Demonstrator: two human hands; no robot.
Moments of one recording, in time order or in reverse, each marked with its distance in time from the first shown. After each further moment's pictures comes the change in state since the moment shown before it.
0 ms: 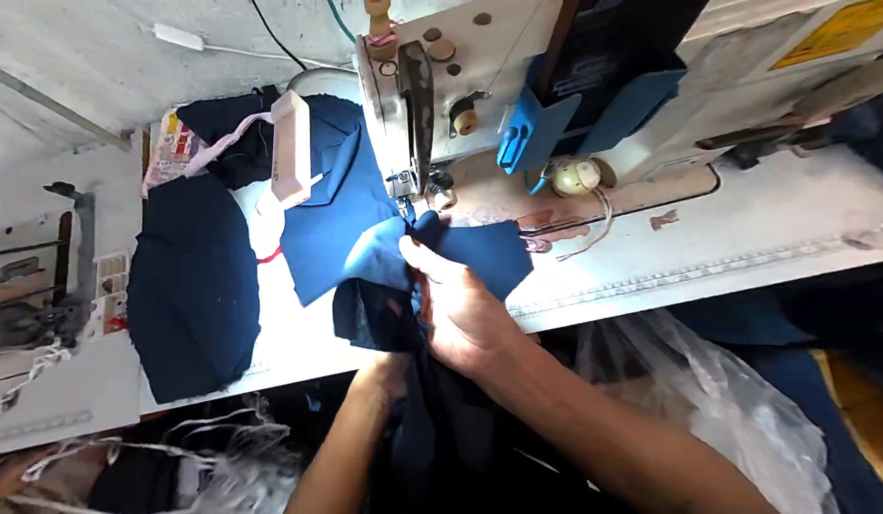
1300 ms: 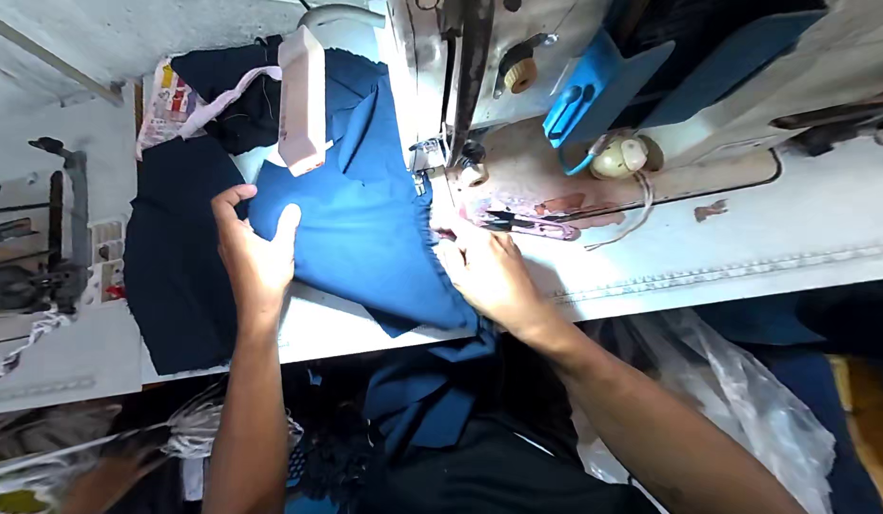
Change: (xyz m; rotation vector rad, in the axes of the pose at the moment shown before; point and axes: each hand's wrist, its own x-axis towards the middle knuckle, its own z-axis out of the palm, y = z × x) left_hand 0.042 0.146 -0.079 1.352 0.724 0.883; right_hand 0.041 -0.017 -0.077 -1.923 0.136 -0.673
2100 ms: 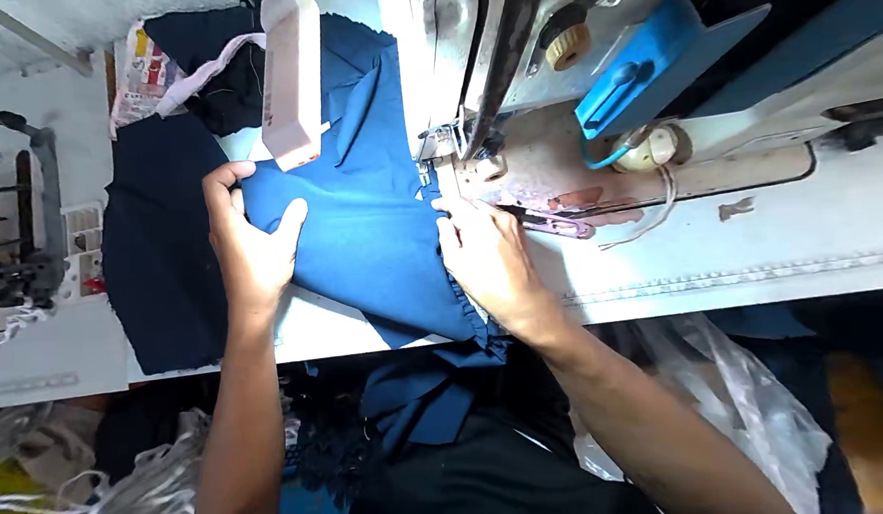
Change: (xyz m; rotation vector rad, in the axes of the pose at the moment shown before) left_hand 0.001 0.006 0.003 -0.103 -0.078 0.101; right_hand 0.007 -0.009 -0.001 -0.019 0.061 -0.026
